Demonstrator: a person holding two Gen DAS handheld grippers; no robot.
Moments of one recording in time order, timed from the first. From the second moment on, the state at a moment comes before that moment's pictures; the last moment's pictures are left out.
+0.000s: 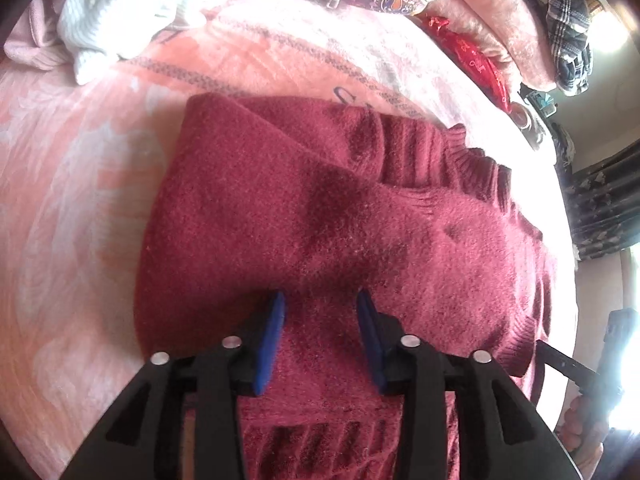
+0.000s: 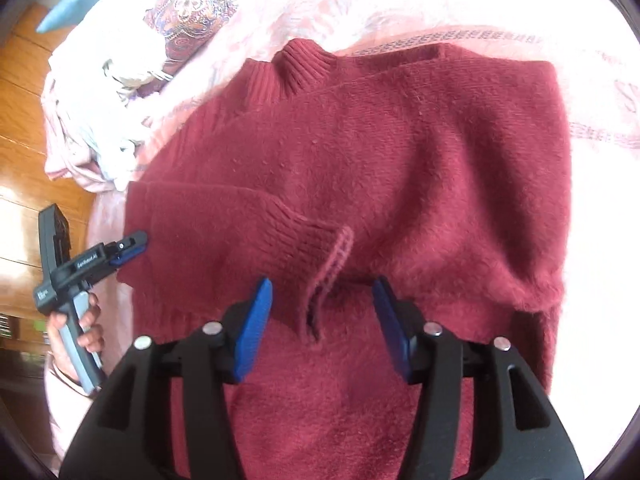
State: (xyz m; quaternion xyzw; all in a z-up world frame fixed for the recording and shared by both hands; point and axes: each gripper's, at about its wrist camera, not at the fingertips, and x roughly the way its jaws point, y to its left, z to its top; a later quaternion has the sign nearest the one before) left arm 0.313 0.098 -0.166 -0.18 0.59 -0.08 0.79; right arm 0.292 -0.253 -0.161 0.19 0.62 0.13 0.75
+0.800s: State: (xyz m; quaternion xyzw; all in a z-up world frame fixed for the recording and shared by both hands) left arm 0.320 0.089 -0.141 -0.10 0.55 -0.01 0.83; right arm 0.296 -0.300 -0.083 0.13 0.55 0.13 0.81
